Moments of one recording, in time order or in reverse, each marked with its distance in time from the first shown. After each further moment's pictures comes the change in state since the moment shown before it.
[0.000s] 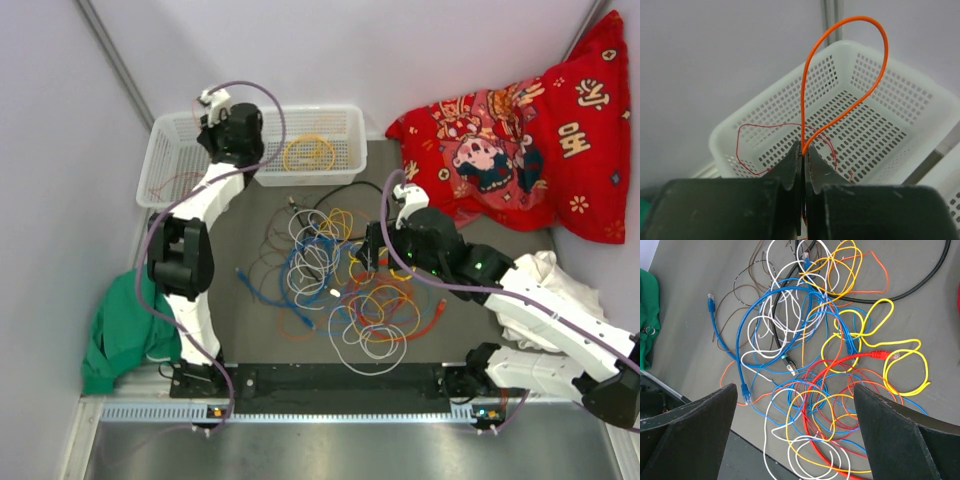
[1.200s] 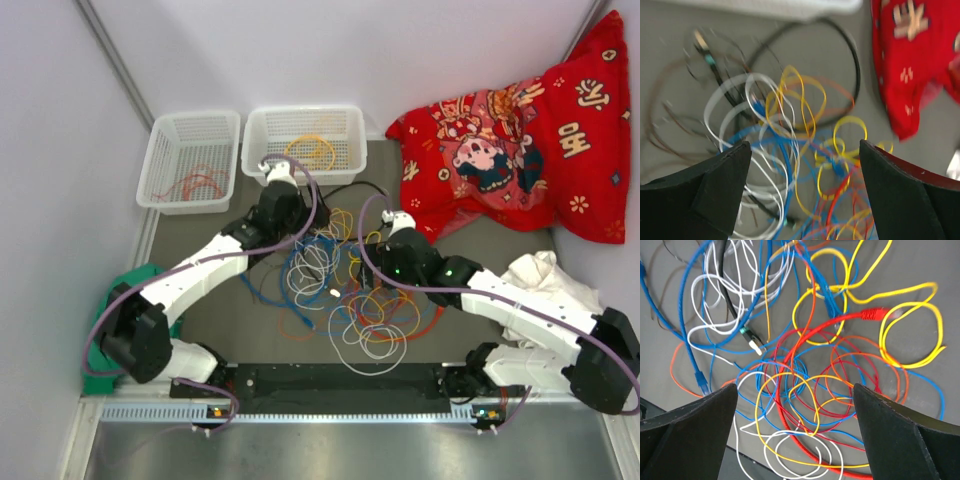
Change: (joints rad) left arm -0.328 -0.525 -0.535 -0.279 0.962 -0.573; right arm -0.002 0.090 -0.201 0.098 0.016 0.066
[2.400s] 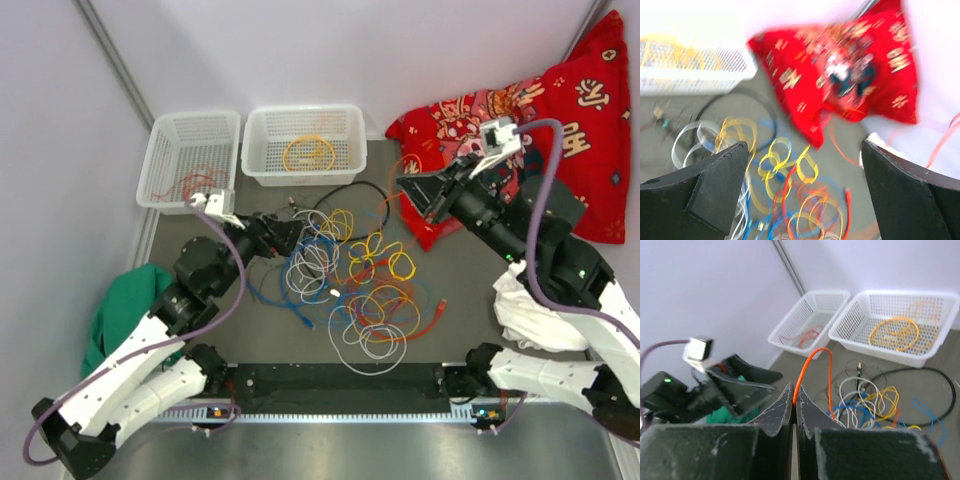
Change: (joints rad) left arm -0.097 -0.696 -0.364 0.171 0.102 0.061; right arm 0.022 -0.185 0.669 -0.040 -0.021 -0.121
